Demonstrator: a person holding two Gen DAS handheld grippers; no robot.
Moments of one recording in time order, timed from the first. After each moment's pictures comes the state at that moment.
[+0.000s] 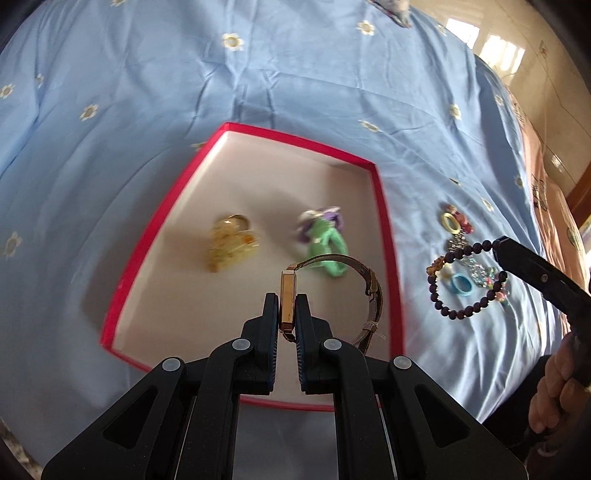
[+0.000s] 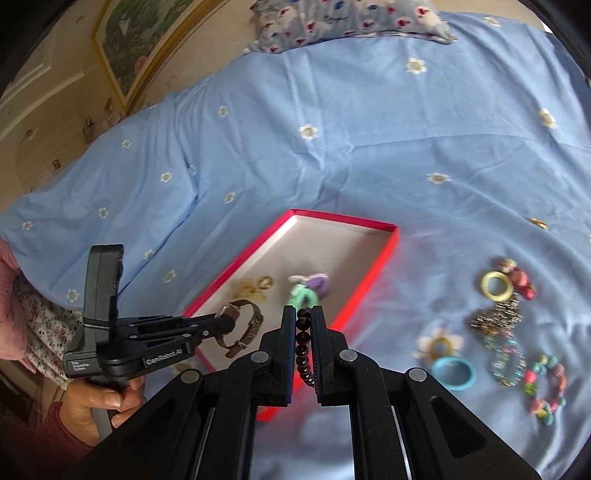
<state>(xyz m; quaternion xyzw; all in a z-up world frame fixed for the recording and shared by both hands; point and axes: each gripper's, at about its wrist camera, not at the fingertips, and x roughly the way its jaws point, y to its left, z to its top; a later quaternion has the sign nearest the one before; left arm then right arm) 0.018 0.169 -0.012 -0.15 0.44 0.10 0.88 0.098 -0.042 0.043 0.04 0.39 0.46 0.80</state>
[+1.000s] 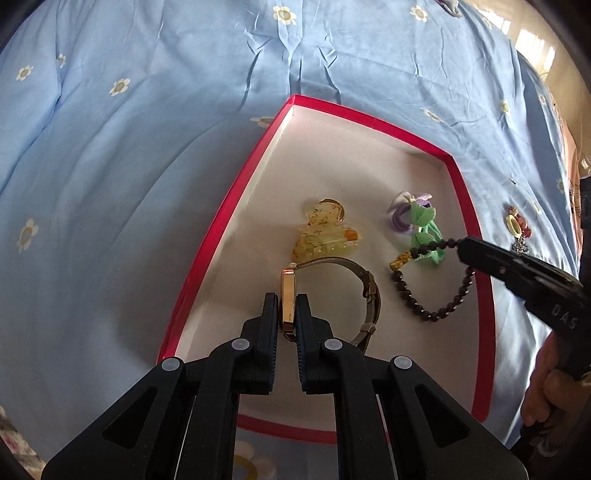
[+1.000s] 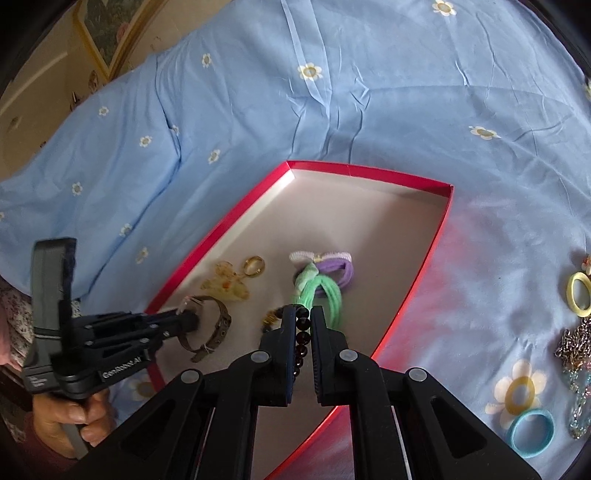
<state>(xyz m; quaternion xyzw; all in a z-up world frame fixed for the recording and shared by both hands) 0.027 0.216 -0.047 -0.14 0.47 0.16 0.86 0.137 0.046 -0.025 0.00 0.45 0.45 0.77</state>
